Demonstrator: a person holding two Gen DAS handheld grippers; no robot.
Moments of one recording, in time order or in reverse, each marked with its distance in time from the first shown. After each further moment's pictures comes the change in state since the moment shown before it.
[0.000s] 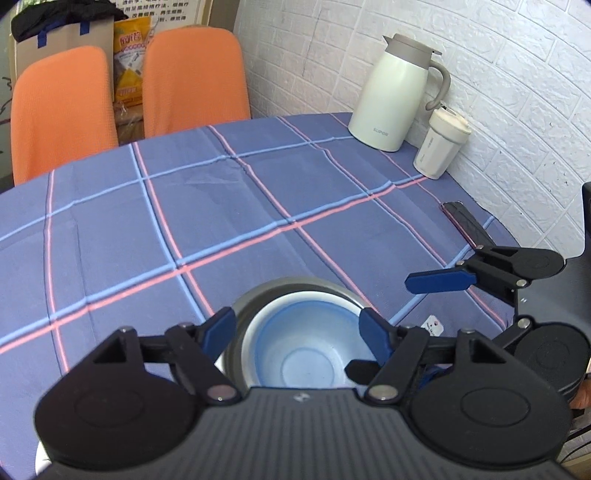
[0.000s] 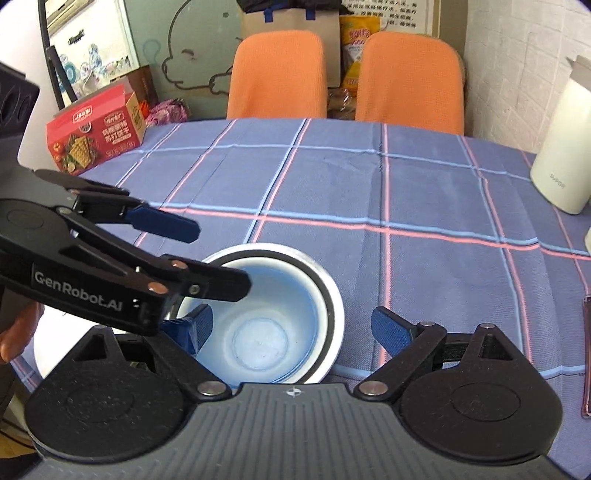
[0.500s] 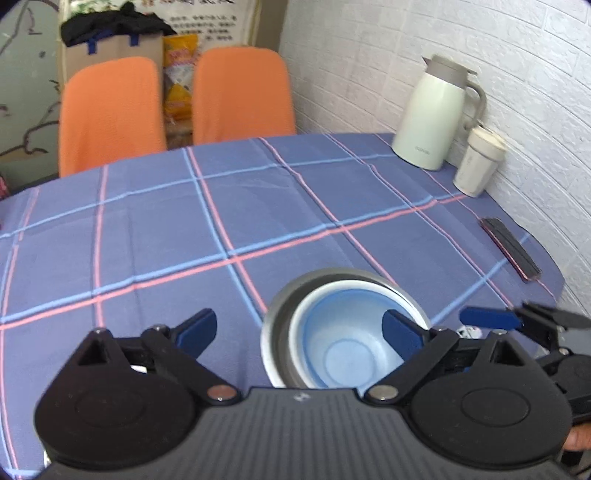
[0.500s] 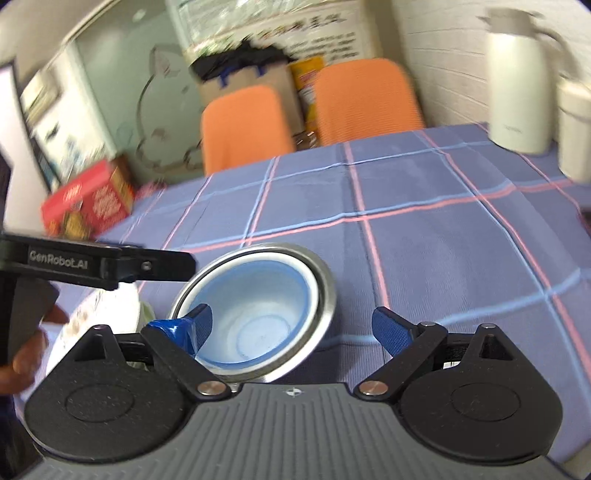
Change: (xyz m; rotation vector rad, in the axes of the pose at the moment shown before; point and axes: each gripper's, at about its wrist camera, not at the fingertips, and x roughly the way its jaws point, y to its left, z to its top) left arm -0.015 0.010 -0.034 -0.055 -0.110 0.148; right arm -0.013 -0.013 -0.071 0.275 -0.236 0.010
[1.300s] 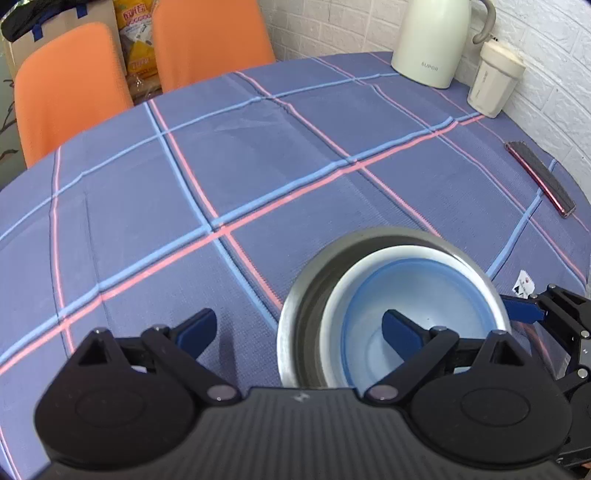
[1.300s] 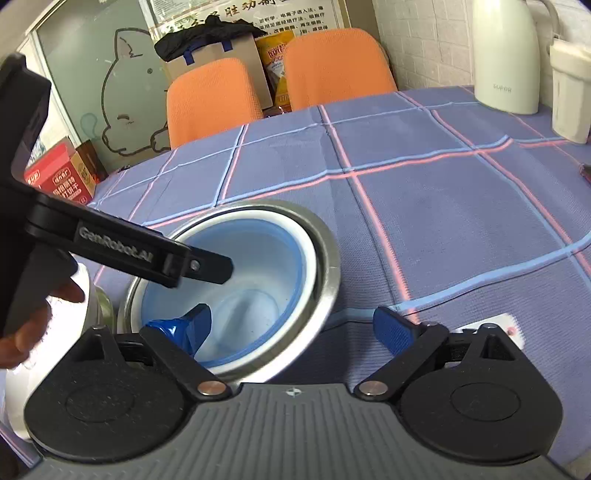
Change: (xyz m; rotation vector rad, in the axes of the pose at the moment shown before) left arm 0.090 0.011 0.015 0.151 0.266 -0.015; right arm 0.047 0.011 -0.013 0.020 0.081 -0.100
